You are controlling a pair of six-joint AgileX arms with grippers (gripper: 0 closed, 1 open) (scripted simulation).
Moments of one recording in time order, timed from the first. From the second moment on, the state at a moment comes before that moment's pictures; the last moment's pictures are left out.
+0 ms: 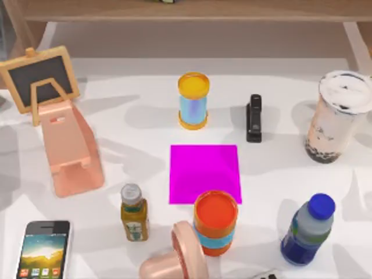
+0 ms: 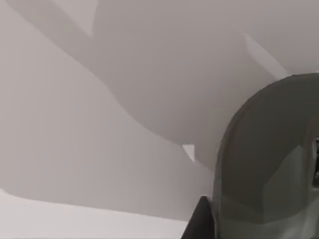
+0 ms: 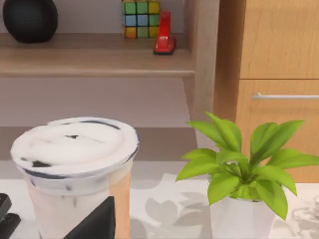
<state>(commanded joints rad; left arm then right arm) 0.34 2.16 1.45 -0.86 0.01 2.50 0.00 0.00 0.00 0.00 0.00 0.00</state>
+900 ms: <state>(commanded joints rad) 0.34 2.09 1.57 -1.00 0.00 2.51 0.00 0.00 0.00 0.00 0.00 0.00</state>
